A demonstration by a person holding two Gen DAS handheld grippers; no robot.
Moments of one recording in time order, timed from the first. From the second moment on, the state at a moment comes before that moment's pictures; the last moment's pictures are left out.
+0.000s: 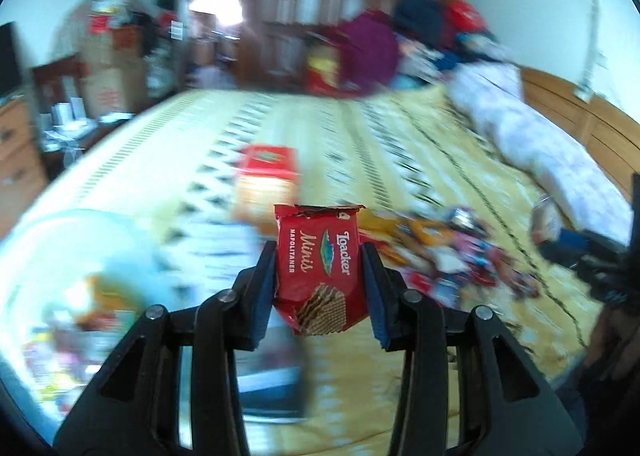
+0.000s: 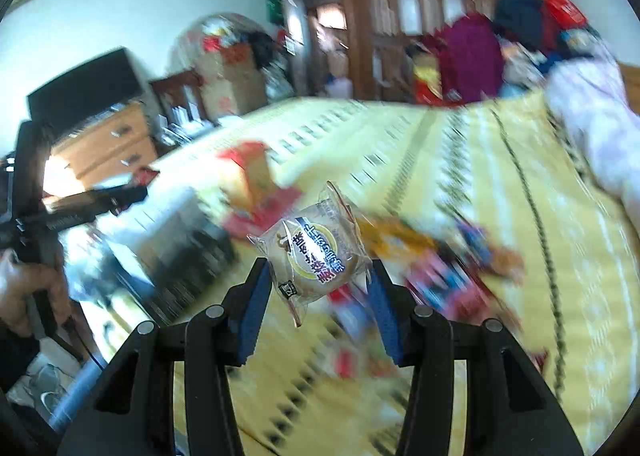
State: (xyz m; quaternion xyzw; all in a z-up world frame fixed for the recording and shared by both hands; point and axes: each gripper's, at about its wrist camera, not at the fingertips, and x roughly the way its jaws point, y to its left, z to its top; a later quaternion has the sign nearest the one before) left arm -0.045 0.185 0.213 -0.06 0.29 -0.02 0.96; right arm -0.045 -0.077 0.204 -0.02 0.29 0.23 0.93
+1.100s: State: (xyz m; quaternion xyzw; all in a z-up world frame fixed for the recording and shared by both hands) left arm -0.121 0.354 0.179 -0.12 0.33 0.17 0.92; right arm -0.038 0.294 0.212 -0.10 0.34 0.48 0.80
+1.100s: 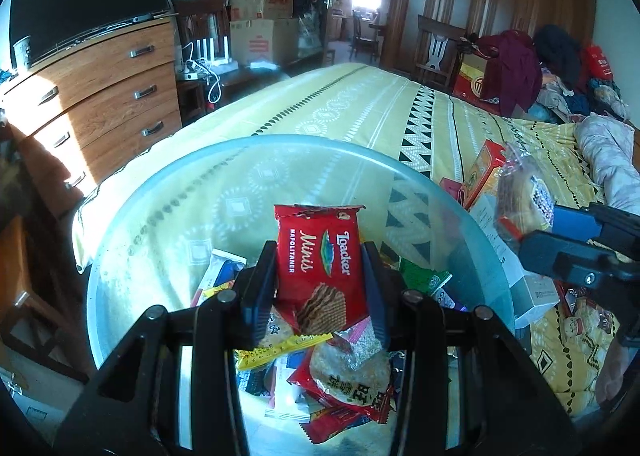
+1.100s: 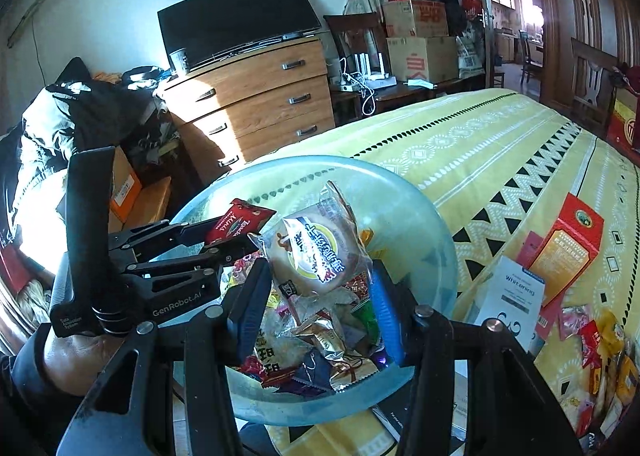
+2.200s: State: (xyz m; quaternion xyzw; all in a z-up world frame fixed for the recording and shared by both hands) left arm -0.035 0.031 0.108 -0.05 0.43 -0.18 0.88; right arm -0.134 -0.145 0.100 0.06 0.41 0.06 0.91
